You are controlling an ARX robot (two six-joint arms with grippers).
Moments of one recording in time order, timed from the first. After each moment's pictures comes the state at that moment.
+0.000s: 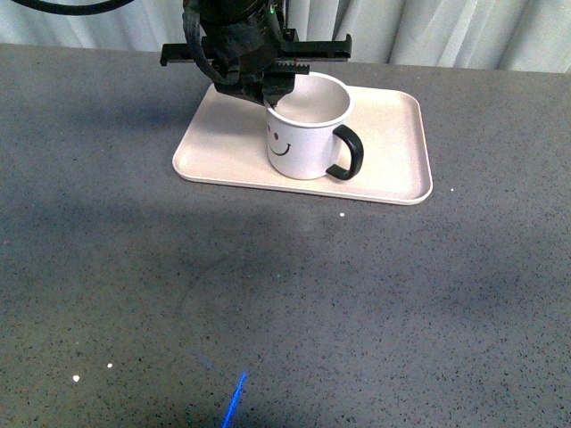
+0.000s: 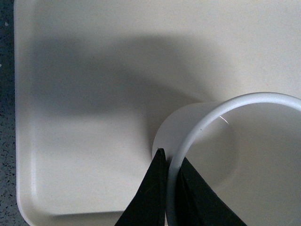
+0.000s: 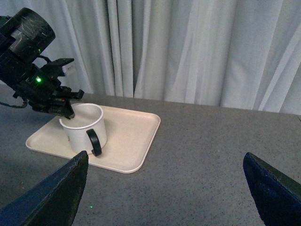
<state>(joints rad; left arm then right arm) -0.46 2.32 1.79 -0.41 -0.01 -0.27 0.00 0.00 0.02 0.00 0.00 -0.01</state>
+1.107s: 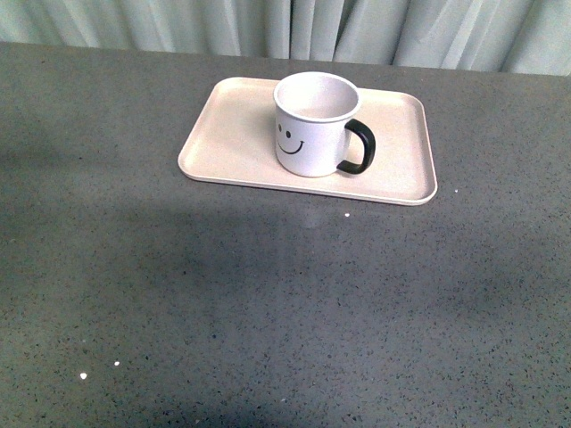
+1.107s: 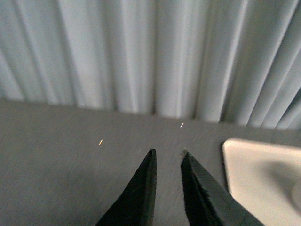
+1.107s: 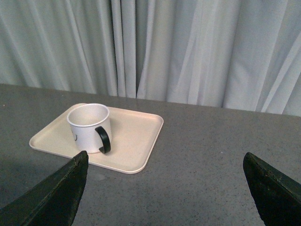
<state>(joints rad) -0.01 1.25 0.15 1.07 -0.02 -0.02 0.00 0.00 0.02 0.00 0.00 -0.01</state>
